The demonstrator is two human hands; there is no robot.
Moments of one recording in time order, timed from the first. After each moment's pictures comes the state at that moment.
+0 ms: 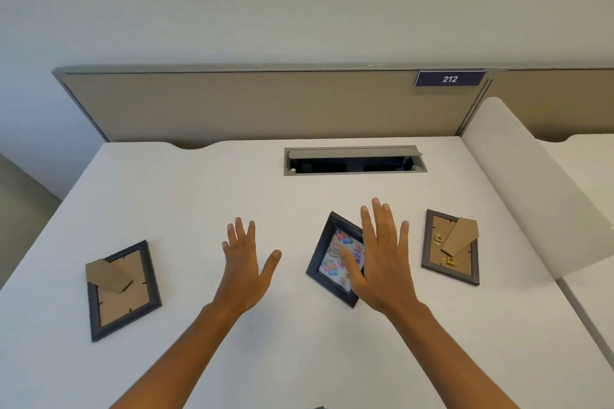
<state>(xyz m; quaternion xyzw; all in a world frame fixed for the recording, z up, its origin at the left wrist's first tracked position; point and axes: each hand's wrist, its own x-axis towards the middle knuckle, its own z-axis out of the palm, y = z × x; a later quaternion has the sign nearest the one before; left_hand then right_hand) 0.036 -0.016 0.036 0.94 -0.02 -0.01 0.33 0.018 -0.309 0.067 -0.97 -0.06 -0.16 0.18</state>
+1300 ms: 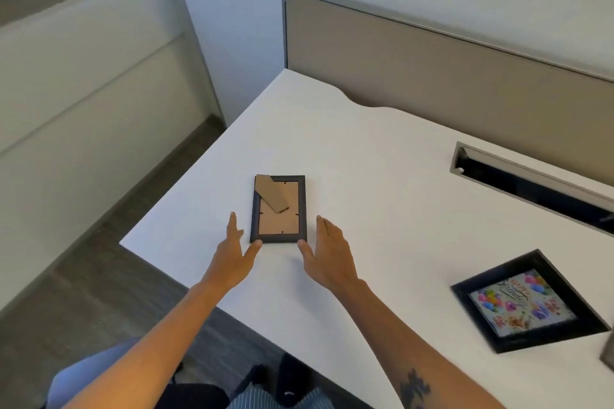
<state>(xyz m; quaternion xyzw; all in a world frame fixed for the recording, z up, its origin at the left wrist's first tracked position) -0.098 0.279 -0.006 0.85 0.33 -0.05 0.40 0.009 0.077 -0.007 -0.92 -0.21 0.20 0.26</state>
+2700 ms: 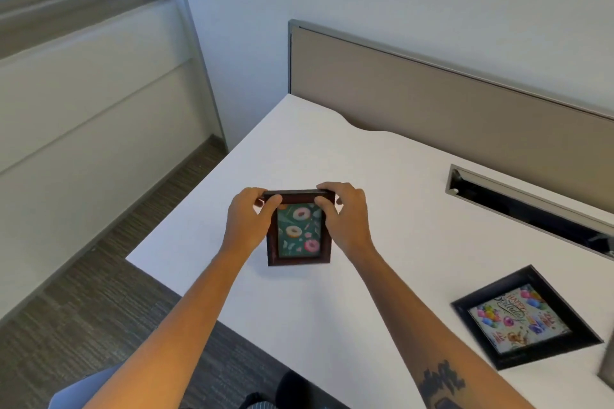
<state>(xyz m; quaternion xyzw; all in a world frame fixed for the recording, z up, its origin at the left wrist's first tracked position) -0.039 0.277 0.105 0.83 0.28 0.18 0.45 0.056 0.098 0.107 -0.85 -0.20 0.03 0.49</state>
